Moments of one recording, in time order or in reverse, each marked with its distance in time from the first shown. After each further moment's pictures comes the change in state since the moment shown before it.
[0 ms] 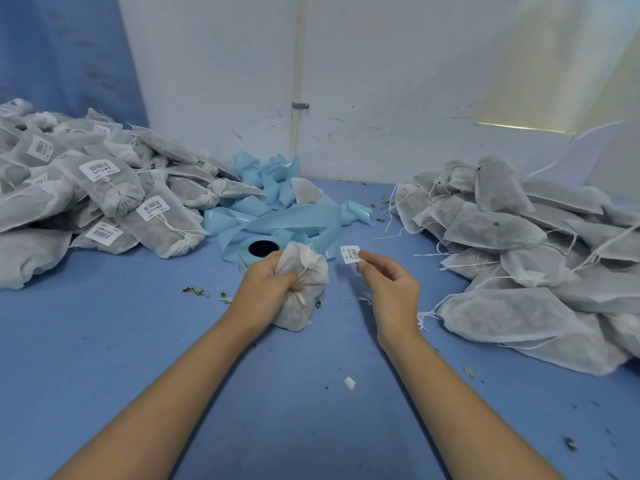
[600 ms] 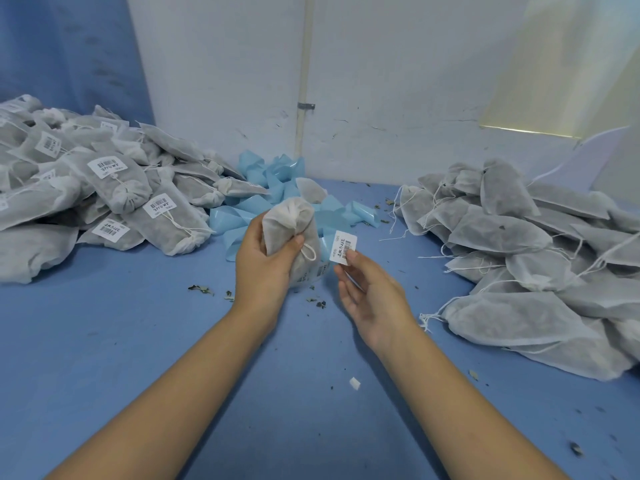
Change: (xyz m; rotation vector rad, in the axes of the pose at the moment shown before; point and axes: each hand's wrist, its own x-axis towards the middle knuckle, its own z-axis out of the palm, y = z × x) left_hand 0.003 0.020 0.010 -0.303 0.370 0.151; right_hand -0.022 -0.028 0.020 0.465 -0.138 0.504
